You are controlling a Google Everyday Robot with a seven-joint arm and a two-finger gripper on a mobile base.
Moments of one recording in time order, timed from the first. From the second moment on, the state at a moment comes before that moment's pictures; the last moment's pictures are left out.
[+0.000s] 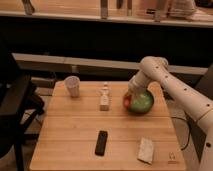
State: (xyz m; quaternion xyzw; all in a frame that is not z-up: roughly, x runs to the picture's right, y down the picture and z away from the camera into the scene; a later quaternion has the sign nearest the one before) arm 0.146 0.053 0.825 -0.12 -0.33 -0.56 0.75
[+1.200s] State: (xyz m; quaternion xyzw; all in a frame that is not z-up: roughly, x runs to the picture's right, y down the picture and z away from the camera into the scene) arm 0.187 0.046 0.848 -0.13 -0.32 -0.53 0.77
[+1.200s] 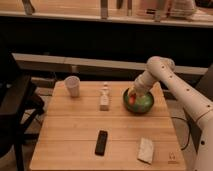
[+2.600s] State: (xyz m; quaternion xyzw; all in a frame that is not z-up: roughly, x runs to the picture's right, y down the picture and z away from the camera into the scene) arm 0.204 0.037 0.861 -0.13 -0.32 -0.52 0.78
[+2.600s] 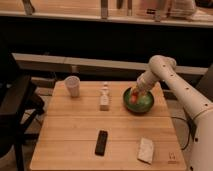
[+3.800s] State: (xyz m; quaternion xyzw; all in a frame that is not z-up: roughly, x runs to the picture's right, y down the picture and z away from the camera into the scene) arm 0.223 0.022 0.859 -0.13 -0.31 -0.51 0.79
